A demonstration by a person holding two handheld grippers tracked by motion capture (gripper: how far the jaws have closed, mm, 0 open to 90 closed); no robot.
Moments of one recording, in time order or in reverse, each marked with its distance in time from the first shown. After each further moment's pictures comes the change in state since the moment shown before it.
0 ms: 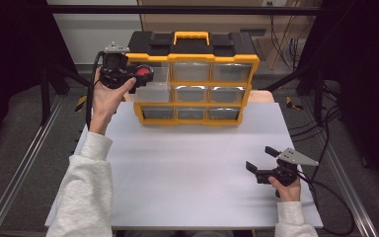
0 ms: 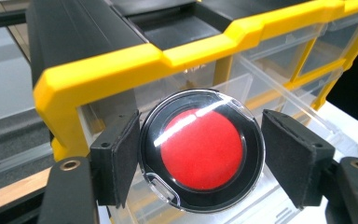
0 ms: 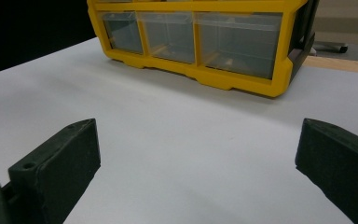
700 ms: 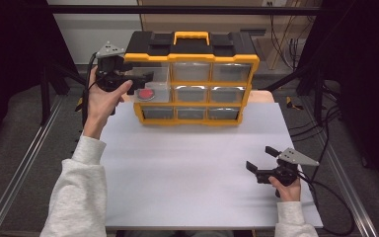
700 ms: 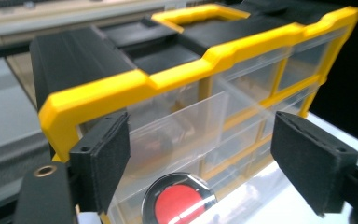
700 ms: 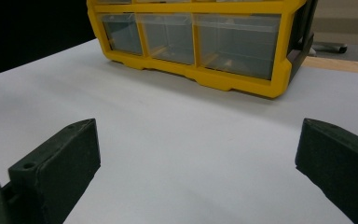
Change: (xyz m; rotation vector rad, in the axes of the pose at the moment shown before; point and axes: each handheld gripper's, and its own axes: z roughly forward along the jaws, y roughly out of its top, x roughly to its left) left arm -0.006 -0.003 -0.023 -0.137 -0.046 0.046; right arm 0.000 0.000 0.000 -0.006 -0.002 0.004
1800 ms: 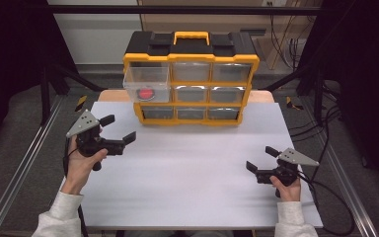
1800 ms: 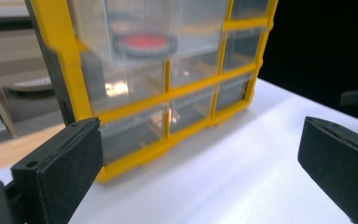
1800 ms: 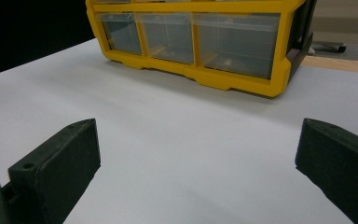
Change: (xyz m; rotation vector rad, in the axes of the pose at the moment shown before) left arm -0.007 -0.154 -0.058 -0.086 -0.116 -0.035; right arm 0.001 0.000 0.000 0.002 -0.004 0.006
